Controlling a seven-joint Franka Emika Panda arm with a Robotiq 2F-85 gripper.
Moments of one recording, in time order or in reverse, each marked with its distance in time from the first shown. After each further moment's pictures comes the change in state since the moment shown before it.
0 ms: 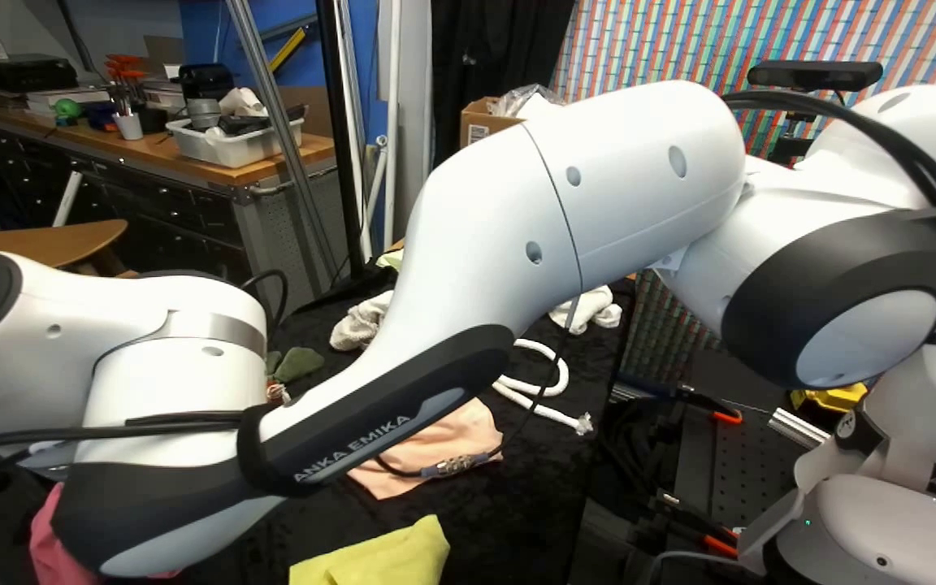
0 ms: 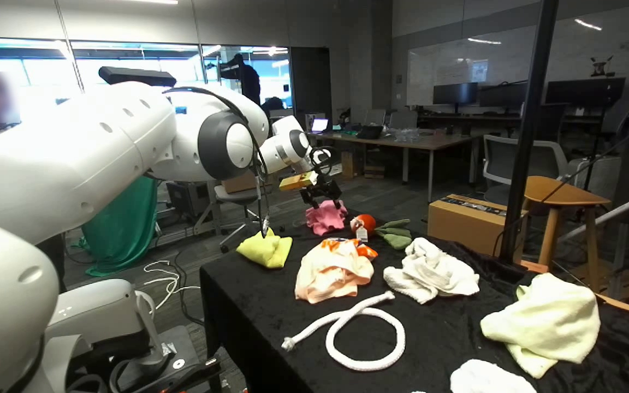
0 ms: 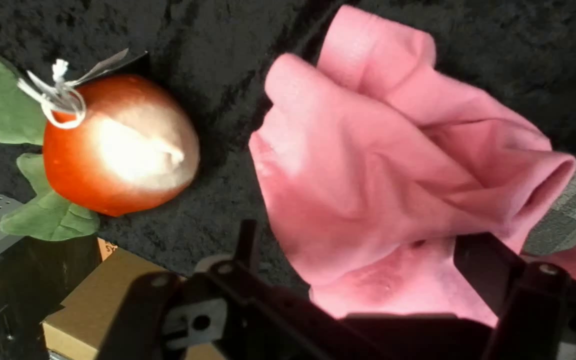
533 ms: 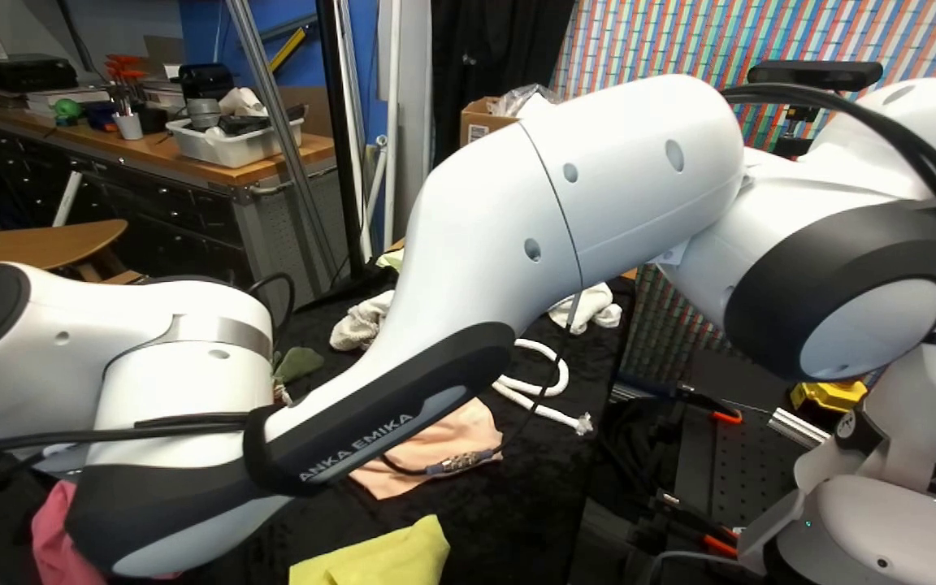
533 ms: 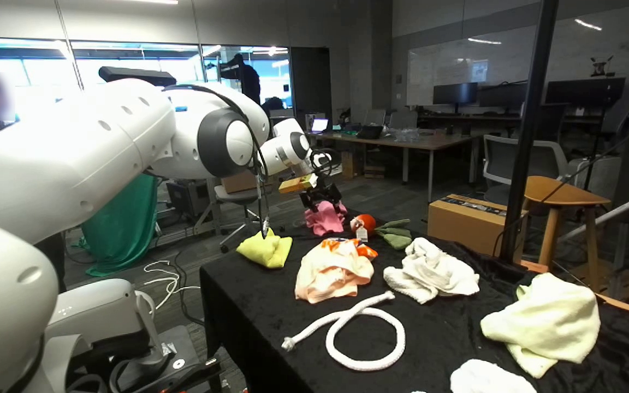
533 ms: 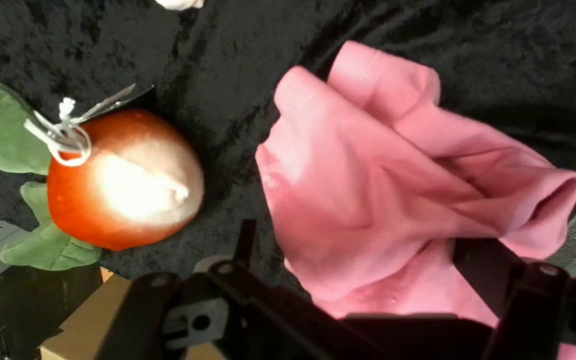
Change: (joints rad) arm -0.005 -0.014 0.005 -0.041 0.002 -0.019 0.000
